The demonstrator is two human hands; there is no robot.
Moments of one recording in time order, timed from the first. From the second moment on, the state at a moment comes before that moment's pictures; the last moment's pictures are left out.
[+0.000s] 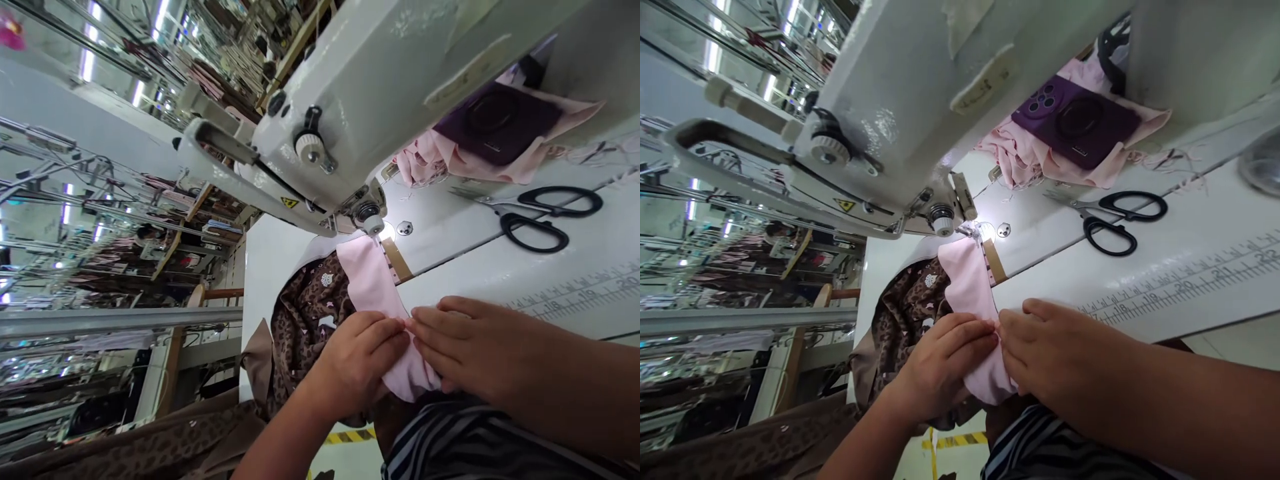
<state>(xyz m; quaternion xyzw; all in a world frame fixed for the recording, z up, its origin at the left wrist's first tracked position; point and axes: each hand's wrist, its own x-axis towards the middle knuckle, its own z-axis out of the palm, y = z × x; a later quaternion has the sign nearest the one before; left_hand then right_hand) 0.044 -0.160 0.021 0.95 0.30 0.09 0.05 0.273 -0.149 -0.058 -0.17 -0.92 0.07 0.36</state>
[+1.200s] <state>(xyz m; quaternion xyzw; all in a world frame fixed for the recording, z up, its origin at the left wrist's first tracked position) 0.030 -0.107 0.003 0.94 0.30 0.14 -0.11 0.277 -0.148 -0.058 -0.16 -0.93 0.06 0.34</state>
